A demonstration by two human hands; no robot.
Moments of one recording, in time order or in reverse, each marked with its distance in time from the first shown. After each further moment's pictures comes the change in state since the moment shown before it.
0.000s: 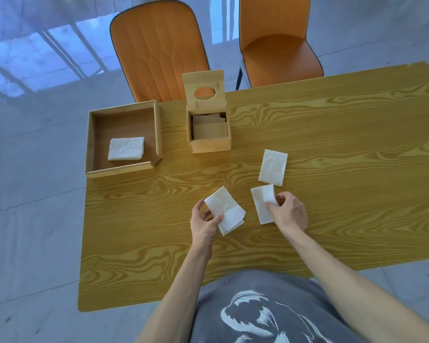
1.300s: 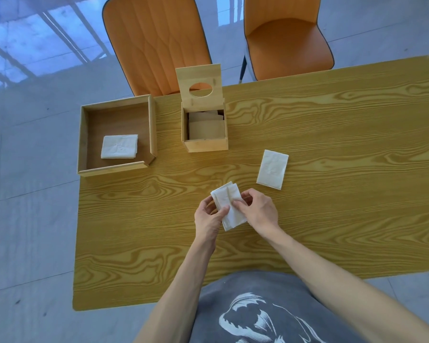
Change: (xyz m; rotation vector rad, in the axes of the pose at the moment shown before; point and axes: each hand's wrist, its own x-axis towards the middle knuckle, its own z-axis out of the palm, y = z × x) left_hand 0.021 0.006 0.033 -0.036 -0.005 -0.040; right_hand 0.008 -0.038 0.030 0.048 -0.263 -0.264
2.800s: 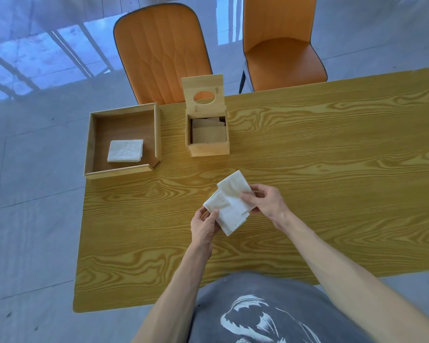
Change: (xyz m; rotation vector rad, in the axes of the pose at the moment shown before) left_hand -0.004 -0.008 -0.015 -0.156 0.064 -0.105; right_hand 0.005 -0.001 -0.035 0.685 -0.246 0.108
